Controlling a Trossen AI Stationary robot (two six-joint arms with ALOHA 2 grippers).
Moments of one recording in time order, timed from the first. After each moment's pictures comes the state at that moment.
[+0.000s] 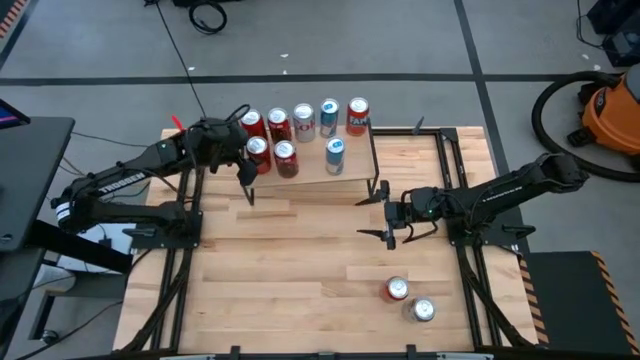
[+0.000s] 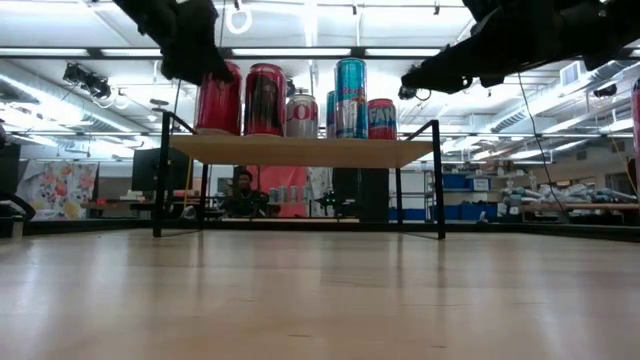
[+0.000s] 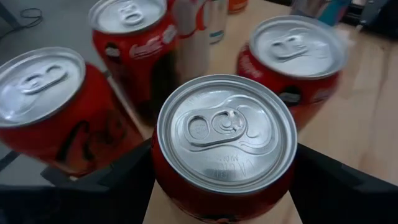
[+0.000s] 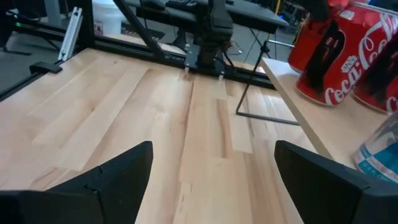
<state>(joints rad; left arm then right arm) 0.47 0.95 0.95 -0.59 -0.11 -0.04 0.13 1.09 0.44 0.42 0.13 -0.20</state>
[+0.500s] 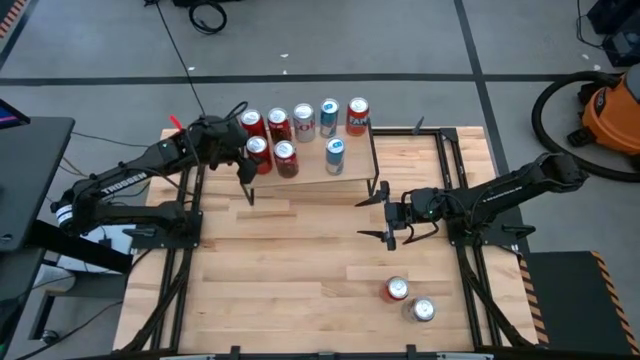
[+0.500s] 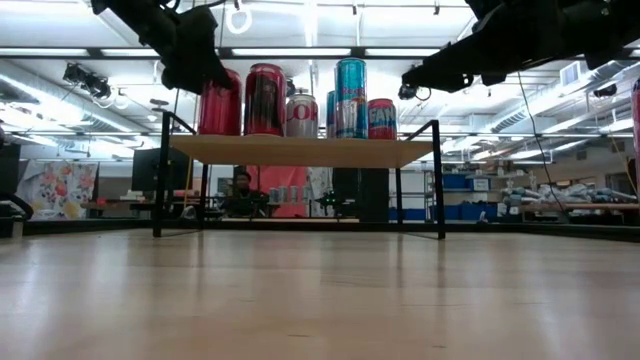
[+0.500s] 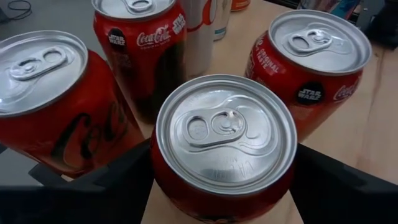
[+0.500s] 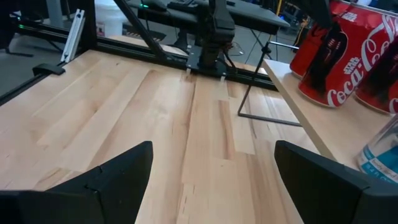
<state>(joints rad) 0.54 0.95 0.91 -0.54 -0.02 -0.04 0.14 1.09 0.44 0.43 0.13 -0.19</state>
